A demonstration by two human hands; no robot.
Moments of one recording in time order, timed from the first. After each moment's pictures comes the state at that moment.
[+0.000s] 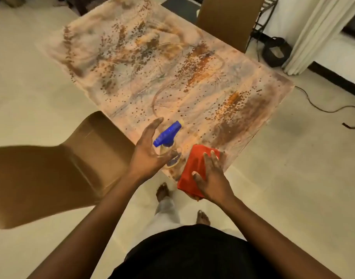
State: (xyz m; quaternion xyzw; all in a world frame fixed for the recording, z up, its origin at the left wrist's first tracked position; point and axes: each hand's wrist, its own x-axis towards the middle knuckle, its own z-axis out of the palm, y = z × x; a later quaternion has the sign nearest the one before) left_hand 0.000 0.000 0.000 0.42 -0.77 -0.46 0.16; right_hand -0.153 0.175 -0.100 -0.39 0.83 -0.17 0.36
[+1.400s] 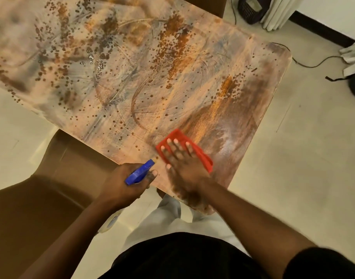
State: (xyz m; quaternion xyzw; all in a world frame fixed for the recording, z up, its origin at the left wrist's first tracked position) left_hand 0.012 -0.108 -0.041 0.40 -0.77 -0.48 -0.13; right_hand -0.158 0.043 -0.164 -0.56 0.76 -0.03 0.31
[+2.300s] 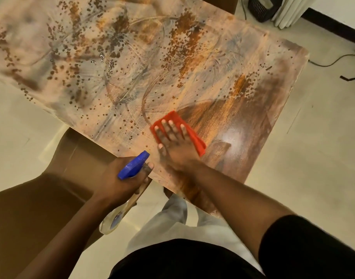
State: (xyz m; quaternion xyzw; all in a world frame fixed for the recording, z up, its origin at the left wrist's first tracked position) left_hand 0.030 -0.137 -0.037 0.44 -0.72 -0.53 -0.07; right_hand -0.153 -0.041 -0.166 -0.54 0.80 -0.07 0.26
